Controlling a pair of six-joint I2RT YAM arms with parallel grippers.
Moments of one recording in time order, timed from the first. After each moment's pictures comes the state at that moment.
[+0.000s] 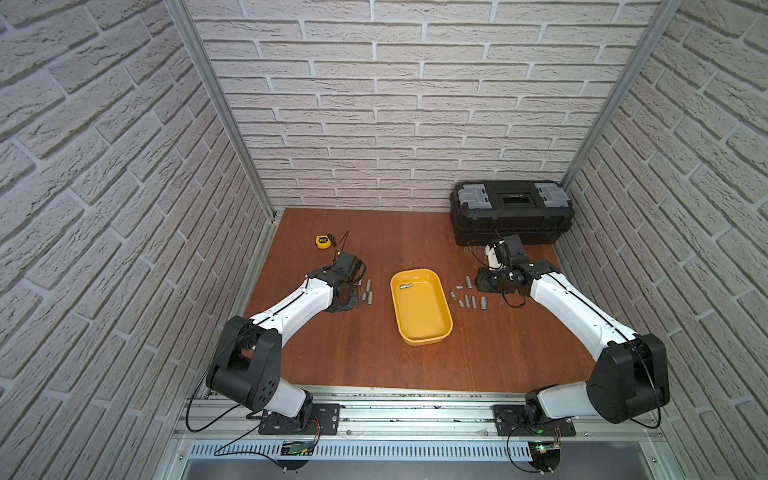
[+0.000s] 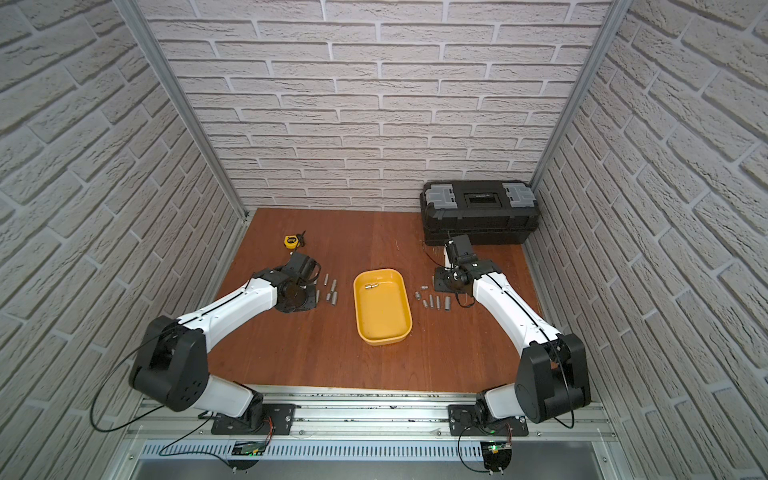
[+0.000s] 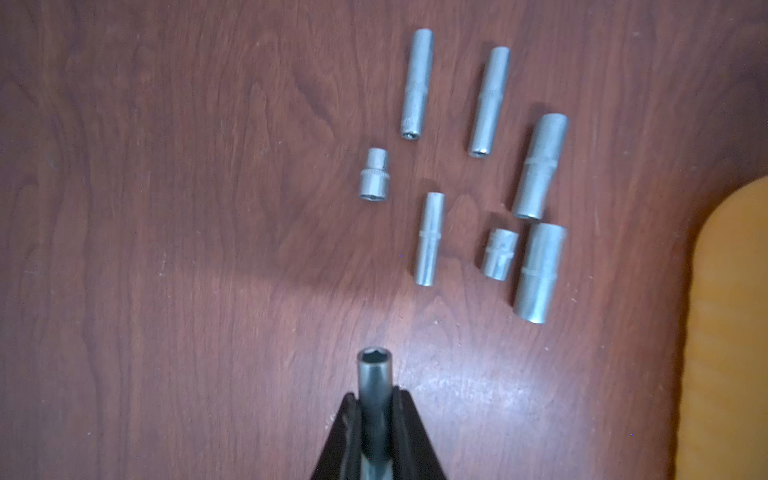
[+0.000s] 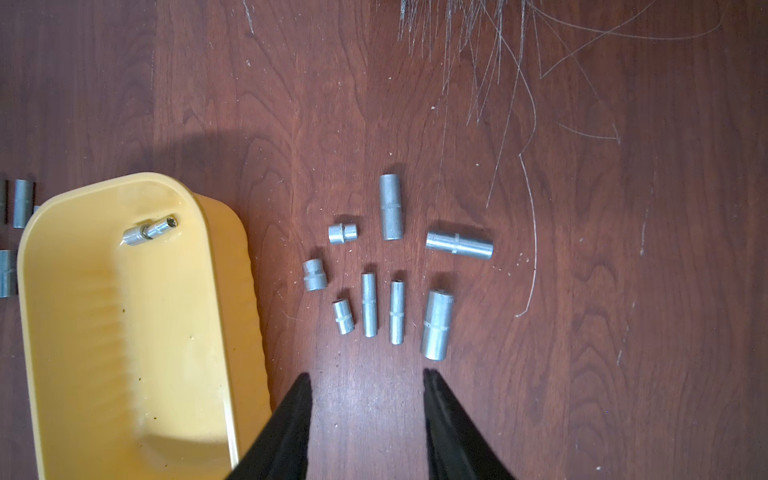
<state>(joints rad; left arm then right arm) -0.41 1.48 0.97 -0.74 -0.19 -0.49 0.20 1.42 1.10 -0.76 -0.01 0.31</state>
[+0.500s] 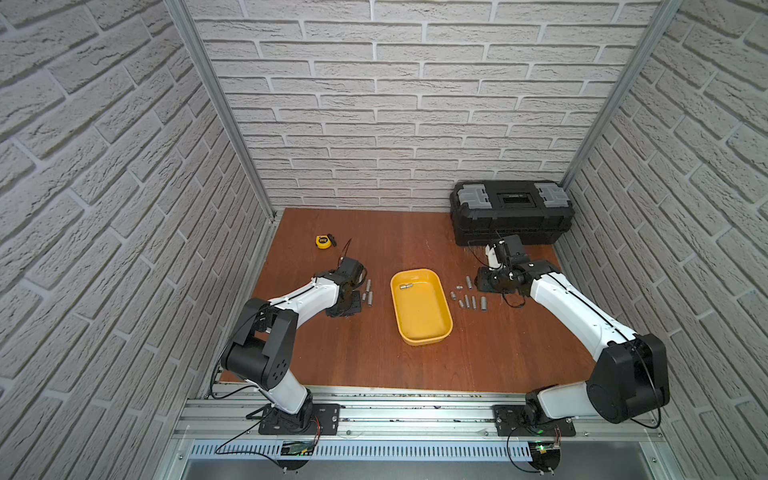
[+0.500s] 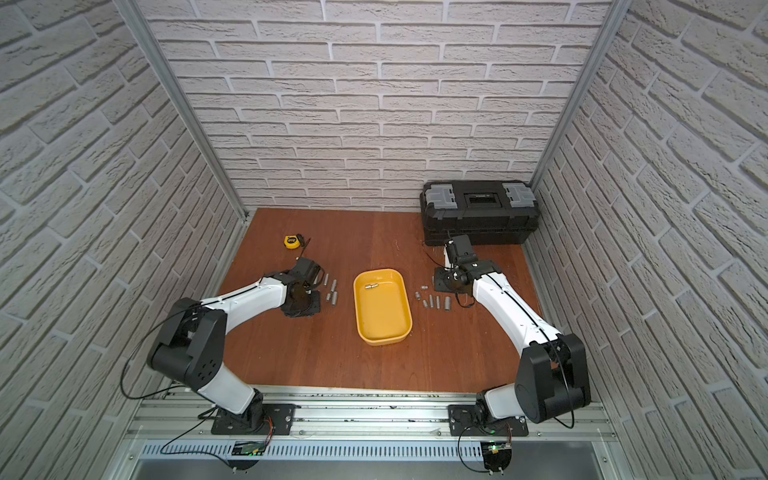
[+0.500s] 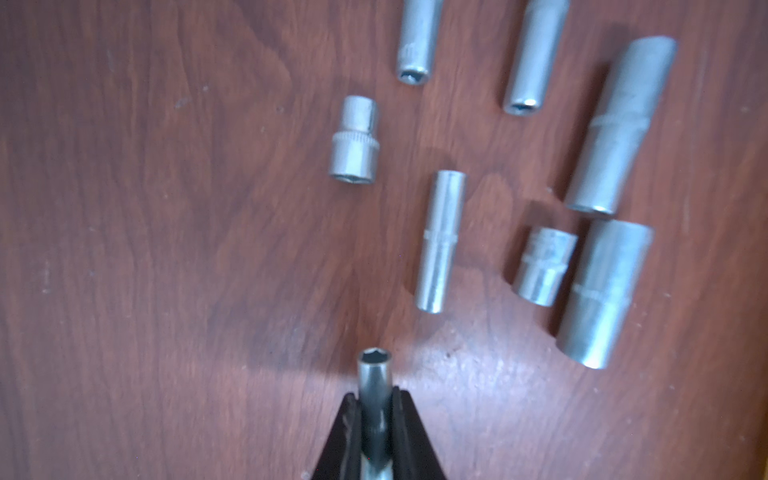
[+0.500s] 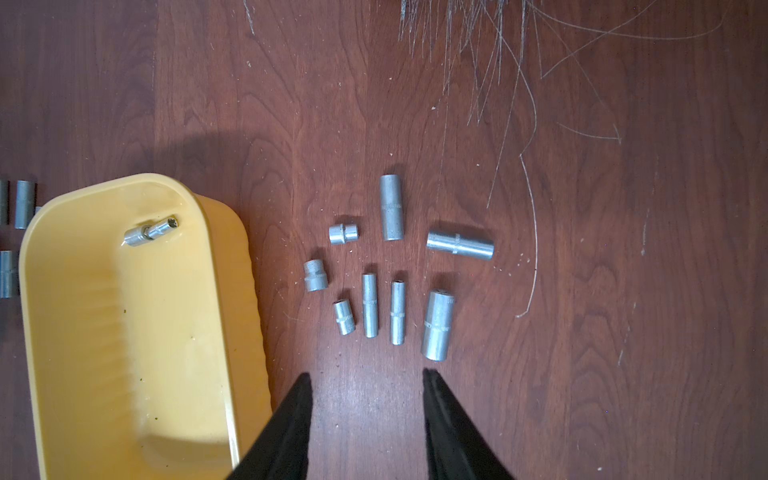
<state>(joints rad) -0.39 1.61 0.94 -0.65 -0.14 -0.48 0.20 1.42 1.10 -0.76 -0.01 0.31</state>
